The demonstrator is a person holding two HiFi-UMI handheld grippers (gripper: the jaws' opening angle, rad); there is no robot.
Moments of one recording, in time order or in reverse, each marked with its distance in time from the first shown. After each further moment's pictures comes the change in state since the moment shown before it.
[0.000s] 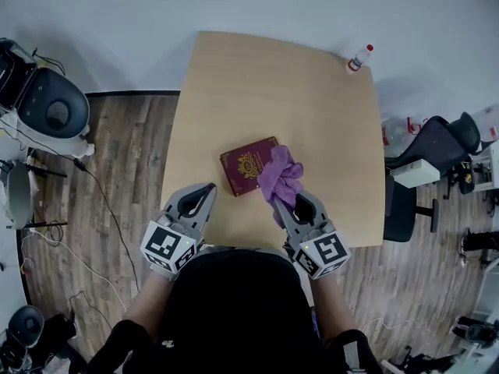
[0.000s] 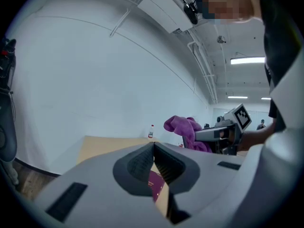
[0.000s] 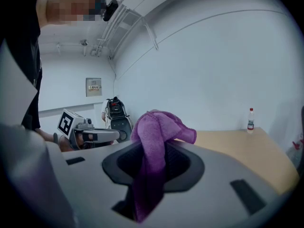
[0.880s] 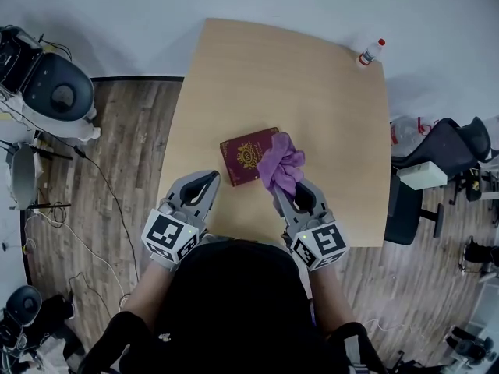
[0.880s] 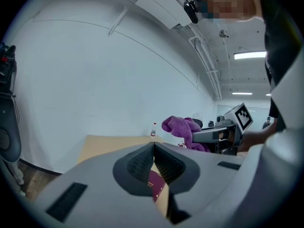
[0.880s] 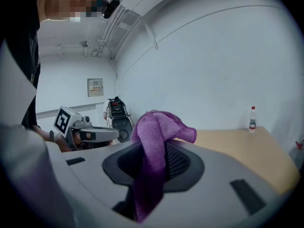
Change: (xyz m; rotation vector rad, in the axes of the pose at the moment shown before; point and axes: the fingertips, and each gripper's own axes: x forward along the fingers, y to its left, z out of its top) left arm 0.025 -0.019 0.001 0.011 0.026 0.055; right arm 0.001 -0.025 0.001 -0.011 0.010 0.033
